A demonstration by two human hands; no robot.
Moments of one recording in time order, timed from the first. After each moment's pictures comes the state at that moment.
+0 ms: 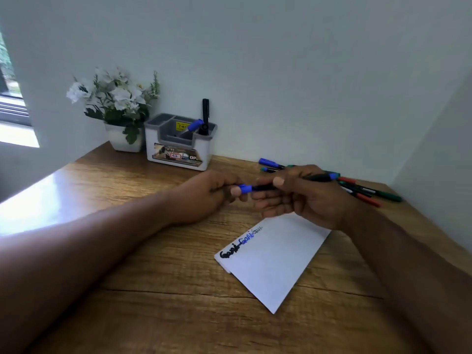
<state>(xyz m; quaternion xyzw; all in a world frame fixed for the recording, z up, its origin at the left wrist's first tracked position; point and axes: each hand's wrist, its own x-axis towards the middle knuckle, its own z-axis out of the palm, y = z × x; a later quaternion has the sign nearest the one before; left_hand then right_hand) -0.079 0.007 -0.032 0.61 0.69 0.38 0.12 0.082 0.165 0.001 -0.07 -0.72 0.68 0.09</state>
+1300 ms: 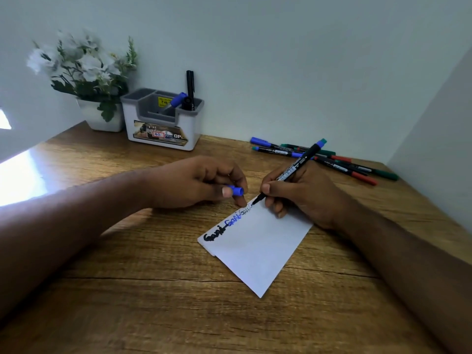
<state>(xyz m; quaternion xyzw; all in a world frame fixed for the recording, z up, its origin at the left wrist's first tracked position) -0.071 0.003 -0.028 0.65 0.64 0.33 0.23 0.093 0.167 -0.031 -0.14 -0.82 0.53 0.16</state>
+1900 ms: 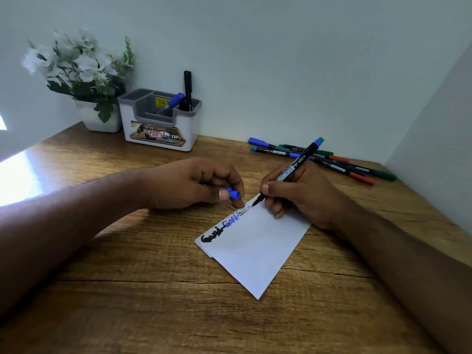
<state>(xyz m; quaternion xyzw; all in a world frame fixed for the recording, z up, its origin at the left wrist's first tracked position) -0.074 0.004 -0.028 0.66 0.63 0.32 0.24 0.094 0.166 -0.030 -0.15 -0.82 0.53 0.17</state>
